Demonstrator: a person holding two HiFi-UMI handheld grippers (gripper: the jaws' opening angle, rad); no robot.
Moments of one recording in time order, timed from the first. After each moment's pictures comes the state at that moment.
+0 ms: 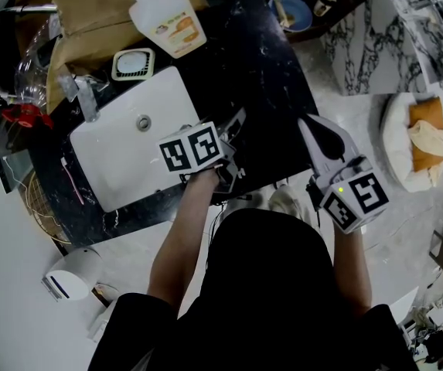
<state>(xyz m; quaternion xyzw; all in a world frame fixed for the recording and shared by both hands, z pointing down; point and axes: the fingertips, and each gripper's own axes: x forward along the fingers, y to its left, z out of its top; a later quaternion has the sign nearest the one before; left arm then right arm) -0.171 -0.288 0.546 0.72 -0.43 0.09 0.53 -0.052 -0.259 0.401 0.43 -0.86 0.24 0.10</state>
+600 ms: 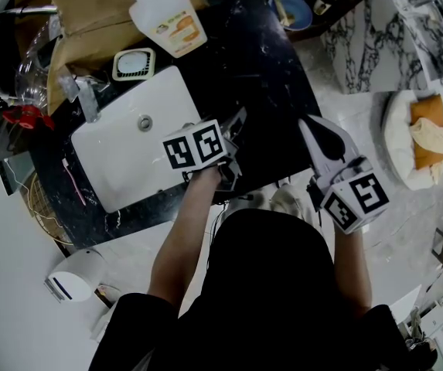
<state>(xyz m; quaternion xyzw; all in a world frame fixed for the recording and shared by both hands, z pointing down) -0.173 -0.287 0.553 0.72 -0.43 0.11 0.53 -0.054 -0.254 0.405 0.44 -0.86 0.25 0.10</state>
